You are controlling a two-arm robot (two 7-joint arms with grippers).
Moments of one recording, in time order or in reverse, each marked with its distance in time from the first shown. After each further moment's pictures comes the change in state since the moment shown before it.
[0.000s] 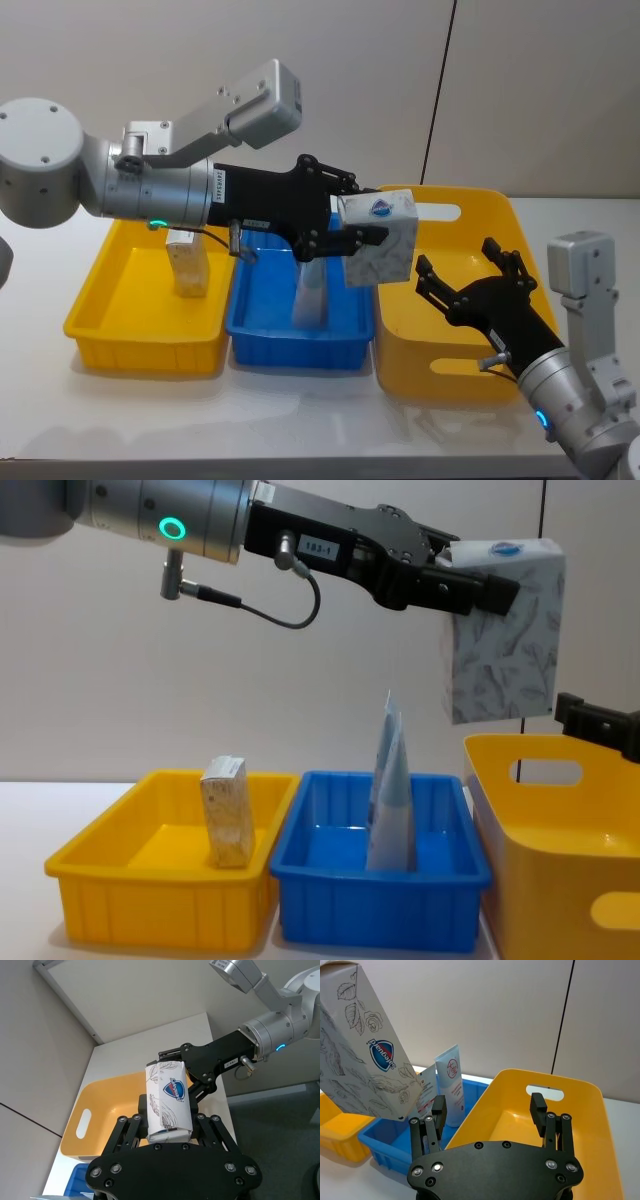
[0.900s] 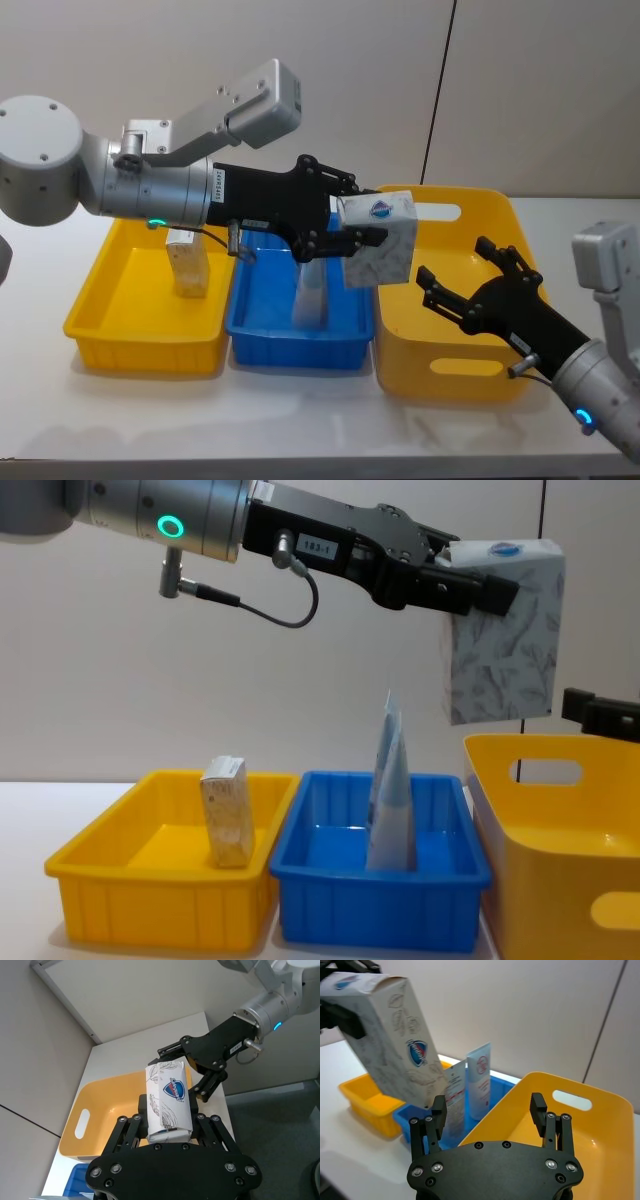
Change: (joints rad) left arm -0.005 0.002 0.003 0.002 -0.002 0.000 -0.009; right arm 0.007 0.118 0.043 -0.019 0.101 0.023 0.220
